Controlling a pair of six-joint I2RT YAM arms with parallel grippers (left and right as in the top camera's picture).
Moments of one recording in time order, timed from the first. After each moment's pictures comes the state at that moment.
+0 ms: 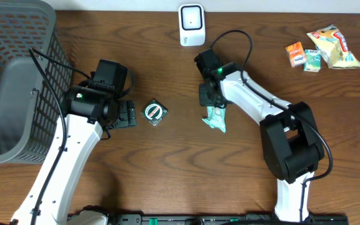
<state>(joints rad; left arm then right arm) -0.24 1.37 1.27 -1.23 -0.24 -0.36 0.47 2.09 1.52 -0.83 0.11 0.46</state>
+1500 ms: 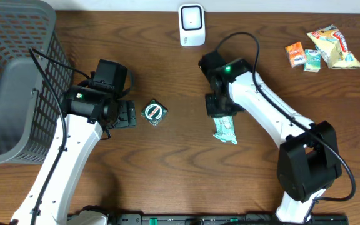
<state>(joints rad) -0.24 1.37 1.27 -1.23 -0.24 -0.36 0.50 1.93 1.54 -1.15 0.08 0.40</state>
